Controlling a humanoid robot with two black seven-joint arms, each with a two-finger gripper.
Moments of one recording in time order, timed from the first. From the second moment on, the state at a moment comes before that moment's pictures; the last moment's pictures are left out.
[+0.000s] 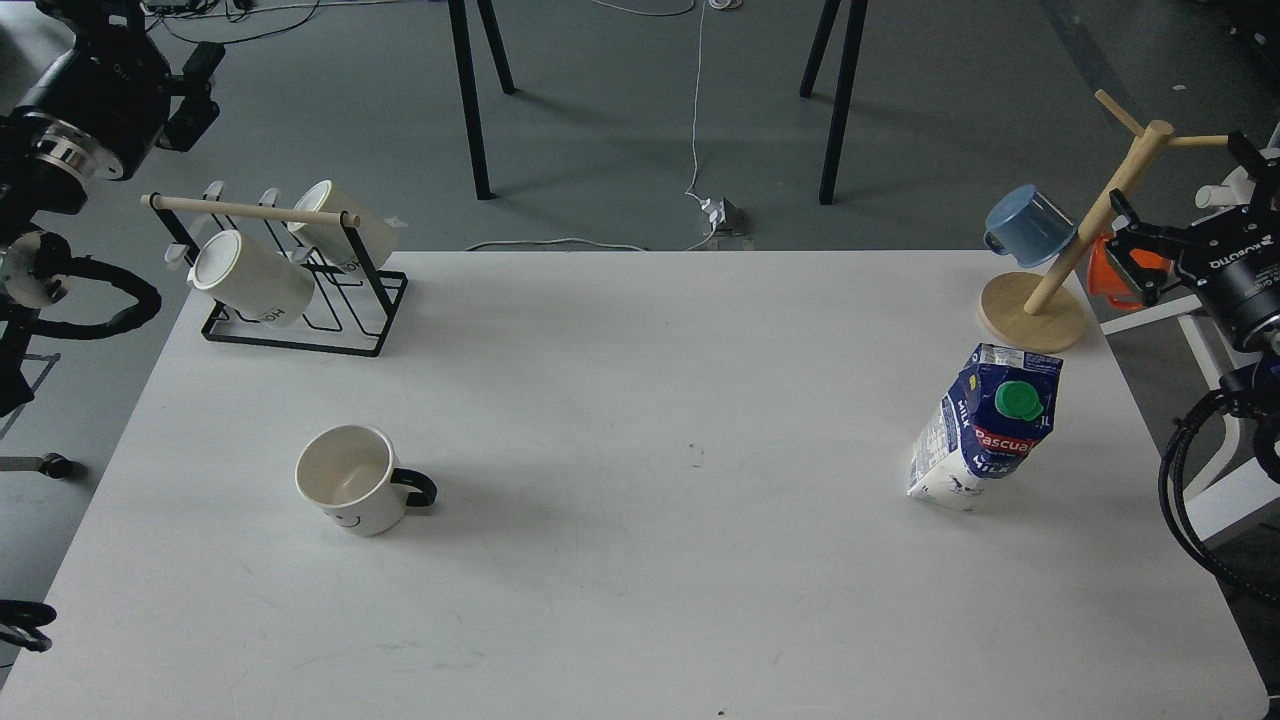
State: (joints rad) left arm -1.04 0.51 -0.37 -0.32 0.52 -0.49 -0.49; right arm 0.44 -0.73 0.89 0.98 0.60 0.49 0.05
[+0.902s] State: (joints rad) left arm -1.16 1.01 -0.39 -0.93 0.81 -0.49 -0.49; right arm 0.38 -0.66 0.90 0.96 0.58 0.49 0.06
